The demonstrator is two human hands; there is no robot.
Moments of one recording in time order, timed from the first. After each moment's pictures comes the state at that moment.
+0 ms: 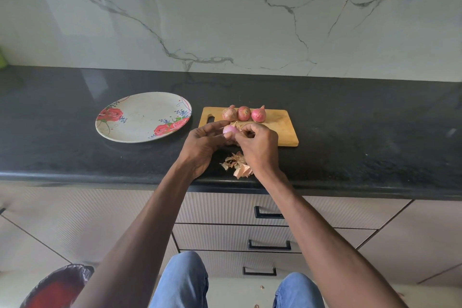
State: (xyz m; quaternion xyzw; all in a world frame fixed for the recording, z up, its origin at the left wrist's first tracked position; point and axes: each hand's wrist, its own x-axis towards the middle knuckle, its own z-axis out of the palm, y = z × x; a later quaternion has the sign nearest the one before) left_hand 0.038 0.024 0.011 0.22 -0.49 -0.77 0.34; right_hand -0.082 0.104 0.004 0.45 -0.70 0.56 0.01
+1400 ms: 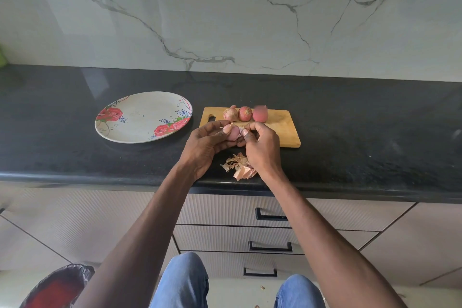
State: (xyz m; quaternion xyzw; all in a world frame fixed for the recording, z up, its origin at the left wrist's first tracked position) left_hand 0.035 0.028 0.017 0.22 -0.46 -0.79 0.34; right_hand -0.090 0.099 0.001 0.42 -0.71 0.56 -0.07
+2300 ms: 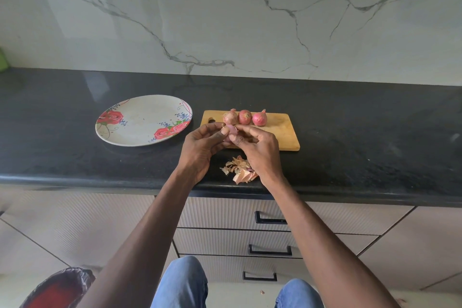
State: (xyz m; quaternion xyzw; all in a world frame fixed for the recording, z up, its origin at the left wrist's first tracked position) left_hand 0.037 0.026 0.013 0.21 -0.45 -0.77 0.40; right_hand -0.092 0.104 0.000 0.46 -0.63 0.61 -0.14
